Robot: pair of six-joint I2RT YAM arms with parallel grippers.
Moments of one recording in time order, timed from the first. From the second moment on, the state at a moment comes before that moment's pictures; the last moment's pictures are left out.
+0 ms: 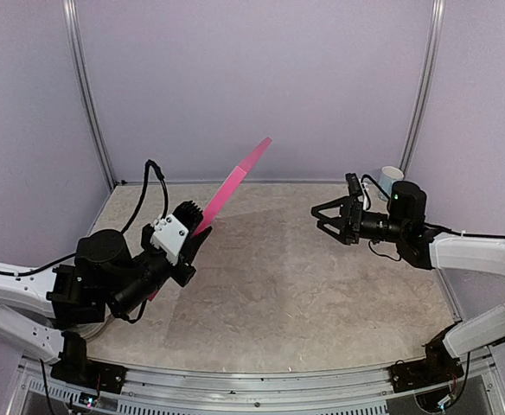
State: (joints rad) left arm -1.34 1.08 0.68 0.36 -0.75 0.45; right arm 0.45 1.31 0.67 0.52 -0.75 0.87
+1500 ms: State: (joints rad) left arm -1.33 1.04 0.83 0.00 -0.48 0.39; right arm 0.62 1.06 0.66 0.25 -0.47 -0.26
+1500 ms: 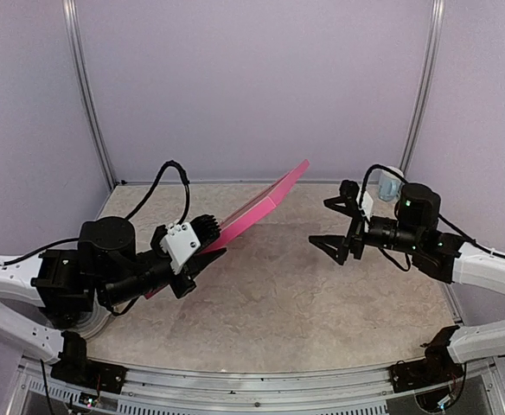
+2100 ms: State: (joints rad) left arm -1.38 1.09 0.99 -0.26 -0.47 0.36; right arm 0.91 0.99 0.84 0.06 -0.10 -0.67
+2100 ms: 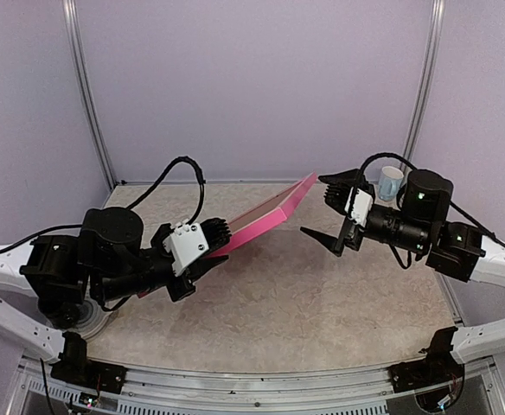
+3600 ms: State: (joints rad) left arm -1.39 1.05 1.00 -0.39 -0.35 0.43; right arm 0.94 1.09 0.99 -0.19 -0.40 -0.95
